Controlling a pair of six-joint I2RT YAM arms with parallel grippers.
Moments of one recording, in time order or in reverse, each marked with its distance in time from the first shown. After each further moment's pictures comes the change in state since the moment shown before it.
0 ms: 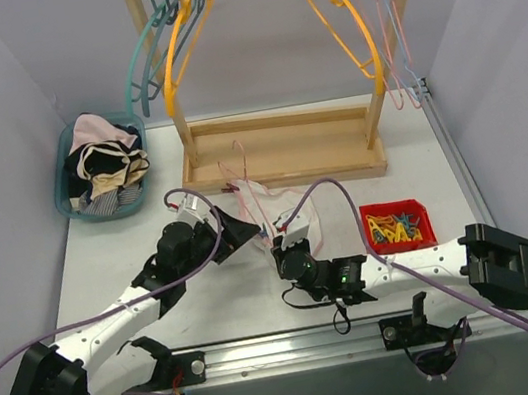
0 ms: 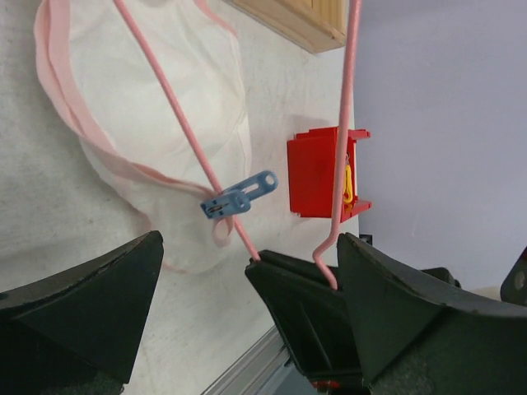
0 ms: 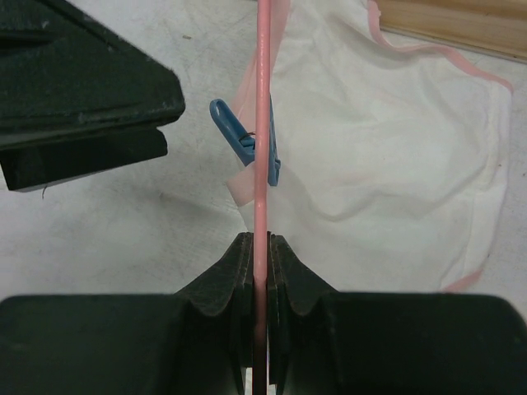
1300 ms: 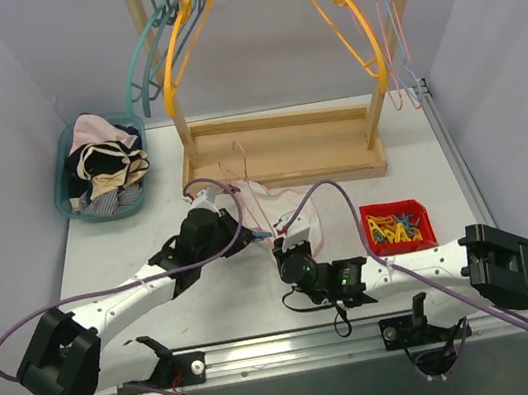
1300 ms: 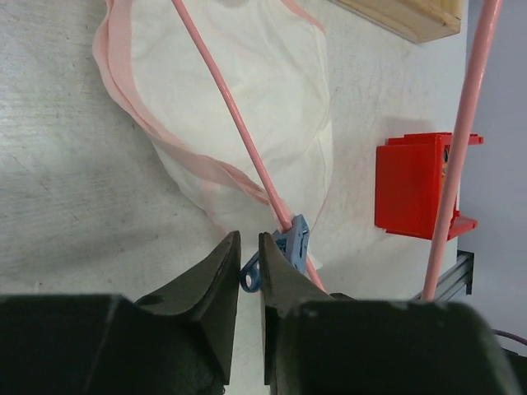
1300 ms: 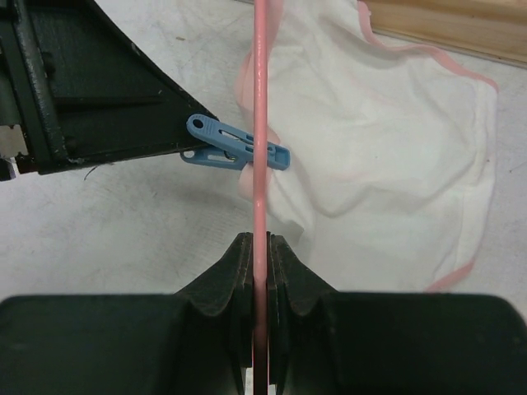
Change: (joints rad) left arm -0.081 0.205 0.181 -0.178 -0.187 0.161; right arm 0.016 -0.001 0.000 -0.016 0.046 0.001
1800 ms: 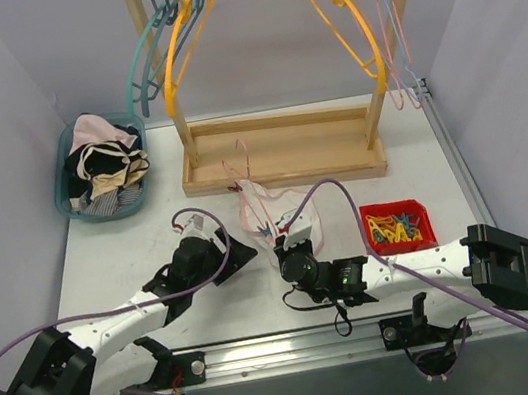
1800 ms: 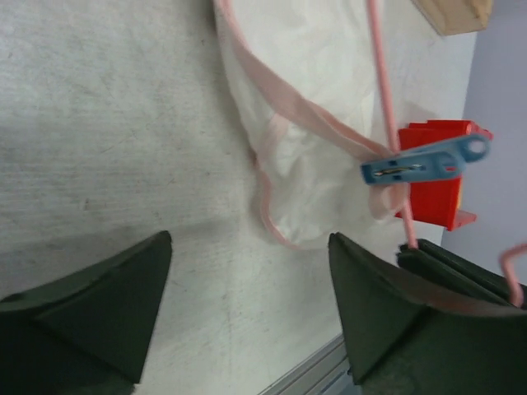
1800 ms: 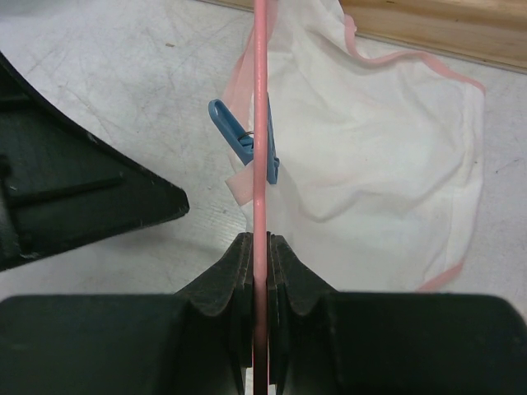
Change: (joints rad) left arm -0.003 -0.123 -0.269 0.124 0.009 -0.150; right arm -0.009 -0.009 0.000 -0.008 0.013 0.003
